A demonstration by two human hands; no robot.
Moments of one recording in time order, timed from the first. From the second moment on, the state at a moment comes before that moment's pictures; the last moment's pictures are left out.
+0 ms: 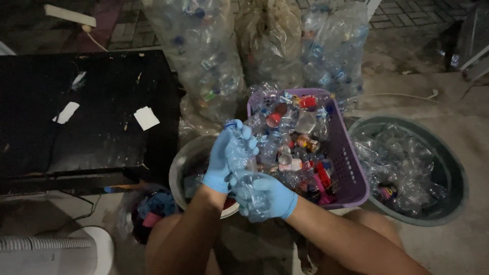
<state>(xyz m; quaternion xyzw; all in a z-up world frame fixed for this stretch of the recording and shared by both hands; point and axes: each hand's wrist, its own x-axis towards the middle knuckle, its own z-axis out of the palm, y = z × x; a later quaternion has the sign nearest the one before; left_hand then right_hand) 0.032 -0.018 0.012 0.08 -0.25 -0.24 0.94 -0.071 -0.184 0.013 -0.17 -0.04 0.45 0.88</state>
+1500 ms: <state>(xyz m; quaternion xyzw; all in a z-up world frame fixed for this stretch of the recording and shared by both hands) 0.024 -0.026 0.067 0.53 0.07 -0.03 0.84 -0.050 -0.156 0.053 -0.71 -0.06 0.13 0.69</state>
